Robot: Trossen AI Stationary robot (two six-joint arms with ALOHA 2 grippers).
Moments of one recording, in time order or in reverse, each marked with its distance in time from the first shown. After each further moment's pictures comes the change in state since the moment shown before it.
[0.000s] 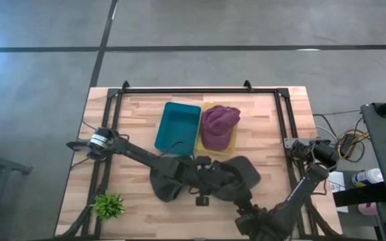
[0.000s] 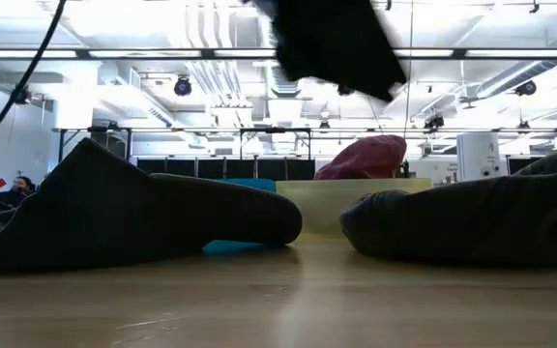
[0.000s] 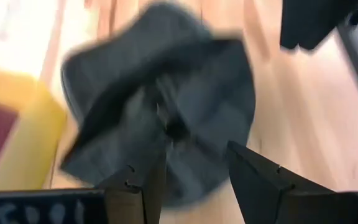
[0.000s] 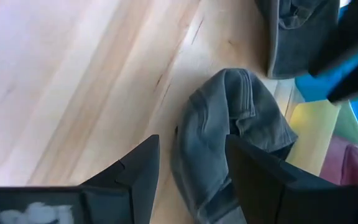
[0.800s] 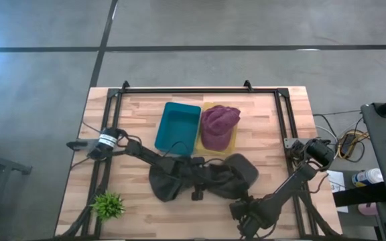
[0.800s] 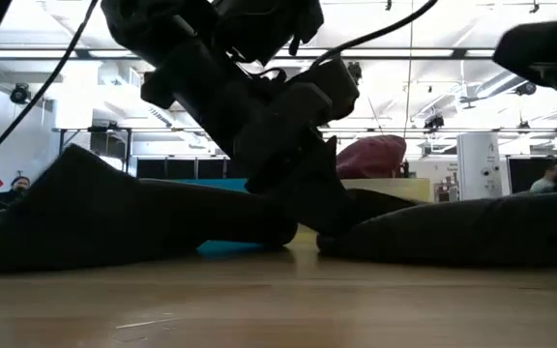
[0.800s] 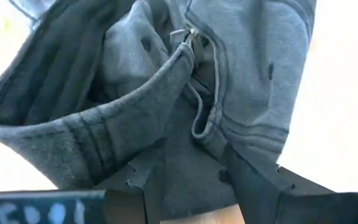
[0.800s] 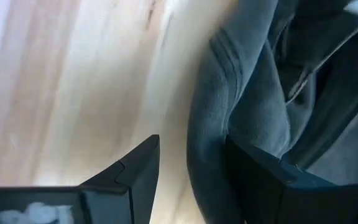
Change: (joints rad) left arm 0.066 0.084 -0.383 0.495 0.130 -0.044; right arm -0.088 0.015 -0.197 0.131 -0.151 0.148
